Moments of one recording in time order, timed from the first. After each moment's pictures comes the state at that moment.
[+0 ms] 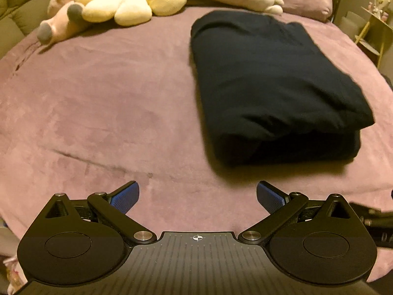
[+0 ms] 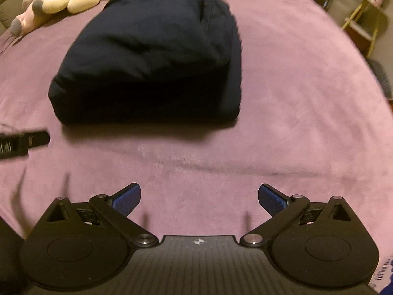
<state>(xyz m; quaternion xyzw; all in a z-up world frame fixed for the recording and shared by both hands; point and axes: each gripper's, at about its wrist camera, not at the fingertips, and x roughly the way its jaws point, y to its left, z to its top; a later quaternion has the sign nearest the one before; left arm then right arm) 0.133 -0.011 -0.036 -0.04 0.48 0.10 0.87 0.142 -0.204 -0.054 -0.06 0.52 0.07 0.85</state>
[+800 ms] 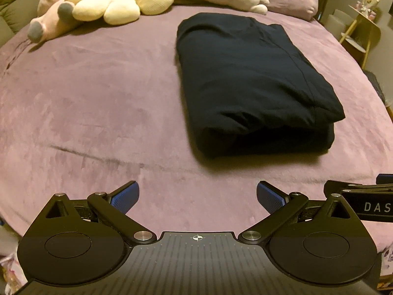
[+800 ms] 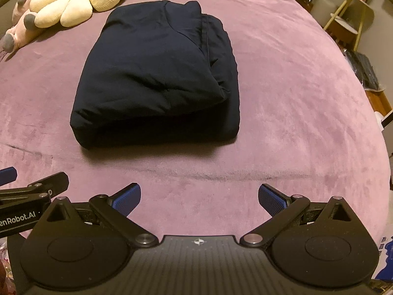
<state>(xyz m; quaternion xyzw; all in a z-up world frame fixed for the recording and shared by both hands) 0.114 -0.018 -0.013 -0.06 0.50 0.07 0.86 0.140 -0.187 -0.010 -0.04 0.54 0.05 0.84</state>
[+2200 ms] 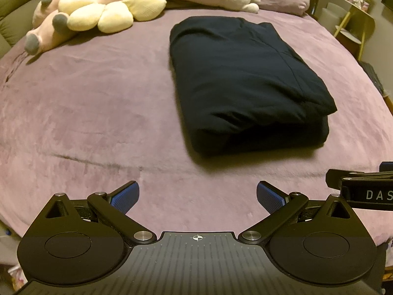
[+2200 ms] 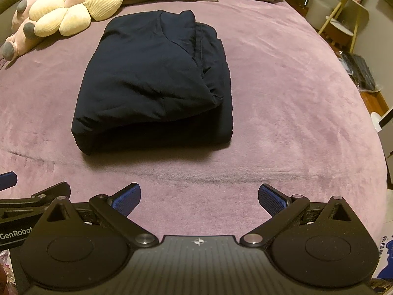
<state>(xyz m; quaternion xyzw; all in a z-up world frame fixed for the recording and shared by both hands) 0.111 -0.028 -0.004 -0.03 0.50 0.06 0.87 0.133 -0.190 0.000 -0.03 0.52 0.04 0.85</state>
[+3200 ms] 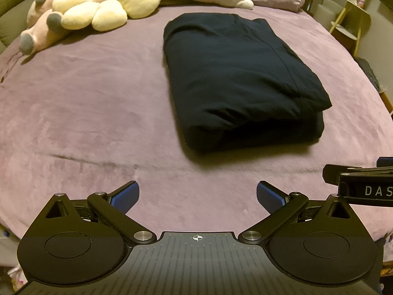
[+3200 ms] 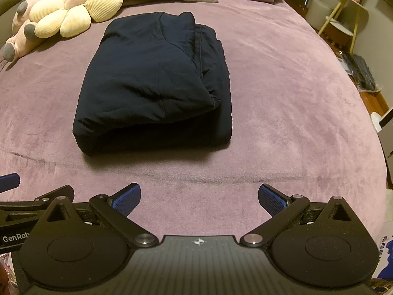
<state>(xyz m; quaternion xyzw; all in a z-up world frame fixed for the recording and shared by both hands) 0.111 -0.032 -0.005 -0.03 0.50 0.05 0.86 0.132 -0.190 0.003 -0.03 0.52 0.04 0.85</state>
